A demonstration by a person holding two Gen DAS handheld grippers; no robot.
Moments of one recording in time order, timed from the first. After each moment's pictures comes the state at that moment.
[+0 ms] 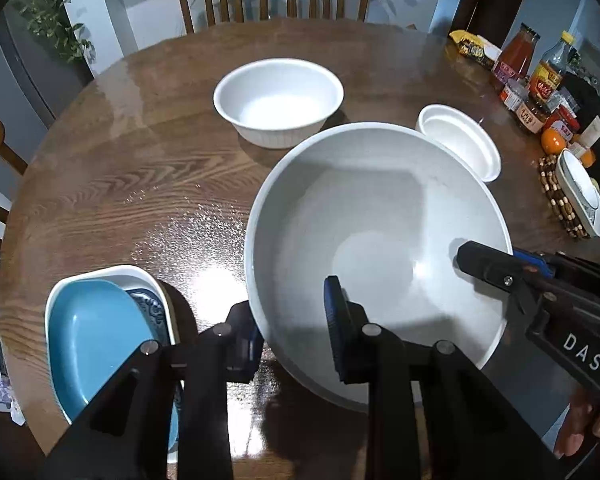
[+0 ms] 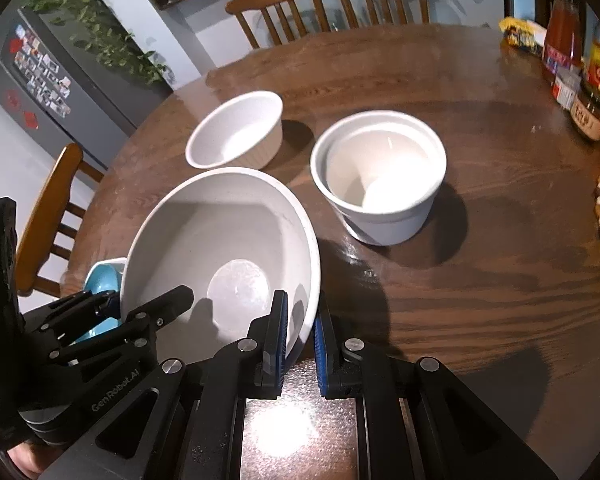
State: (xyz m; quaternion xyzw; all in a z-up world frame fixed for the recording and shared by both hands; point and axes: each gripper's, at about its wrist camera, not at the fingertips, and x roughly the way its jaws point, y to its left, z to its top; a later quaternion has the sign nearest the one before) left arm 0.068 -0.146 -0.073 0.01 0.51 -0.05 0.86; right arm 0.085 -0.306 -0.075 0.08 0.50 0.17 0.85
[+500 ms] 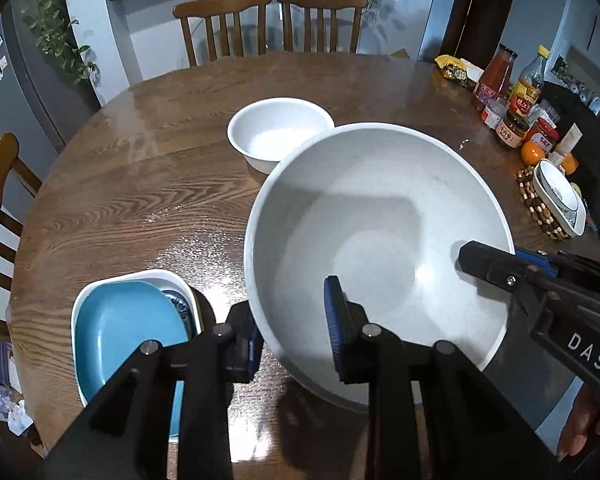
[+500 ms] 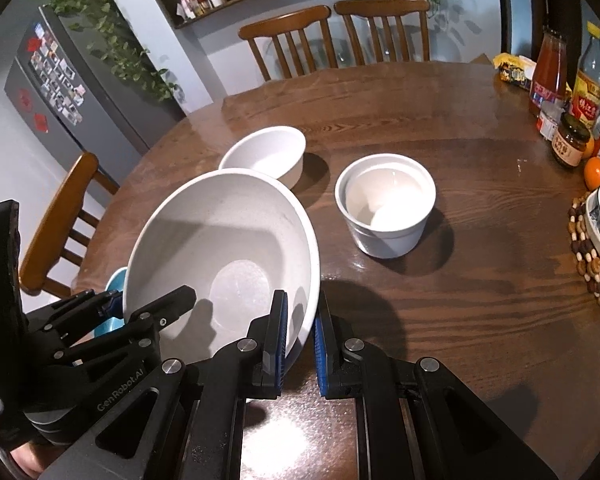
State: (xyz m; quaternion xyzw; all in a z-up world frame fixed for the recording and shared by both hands) left arm 0.038 -0.138 -0.043 0.01 0.47 -0.06 0.88; right arm 0.055 -0.296 -0.041 0.08 0.46 0.17 0.87
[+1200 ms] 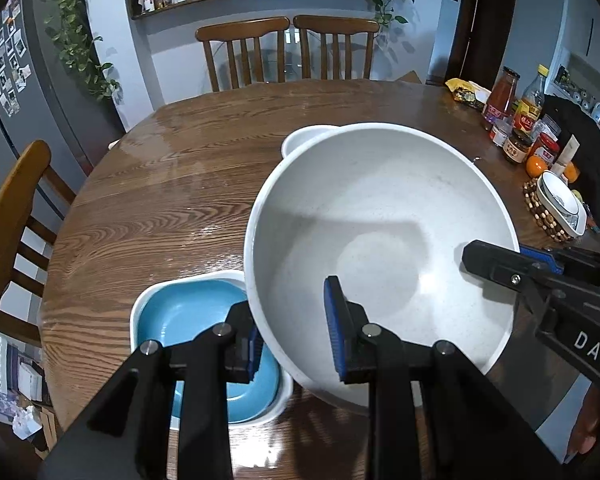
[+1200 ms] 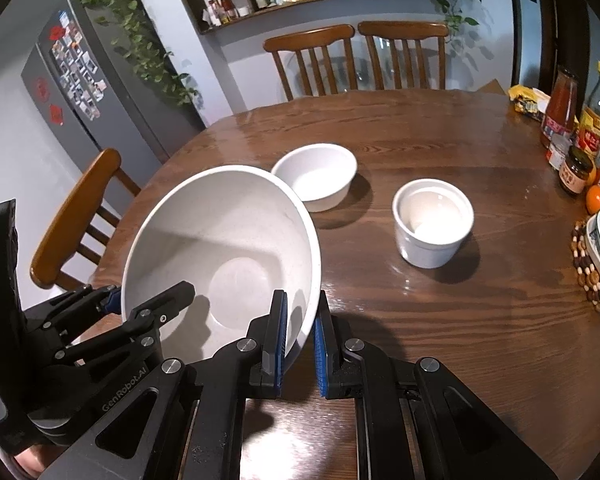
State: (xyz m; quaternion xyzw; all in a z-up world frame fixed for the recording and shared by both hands) left arm 0.011 -0.092 -0.020 0.02 0.43 -0.04 0.90; right arm 0.030 -0.243 -0.013 0.06 0.43 0.18 0.88
